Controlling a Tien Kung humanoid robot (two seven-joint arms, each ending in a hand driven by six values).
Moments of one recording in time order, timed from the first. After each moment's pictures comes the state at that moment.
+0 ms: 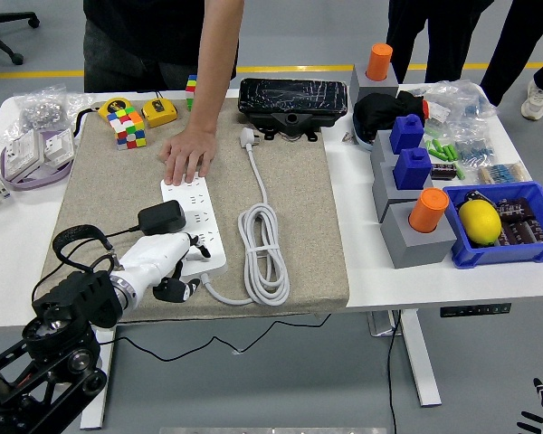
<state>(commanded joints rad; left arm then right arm) -0.12 0.27 -0.99 -1.70 2.13 -0.23 0.50 0.19 -0.10 1.62 0.18 -1.21 -0.10 -0.11</state>
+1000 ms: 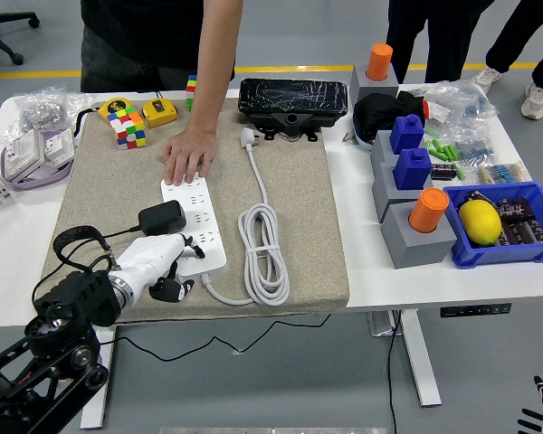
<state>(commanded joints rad) -0.13 0.27 -0.99 -1.64 2.14 -0.23 0.49 0.20 -0.10 1.63 0.18 -1.21 -0.10 -0.11</state>
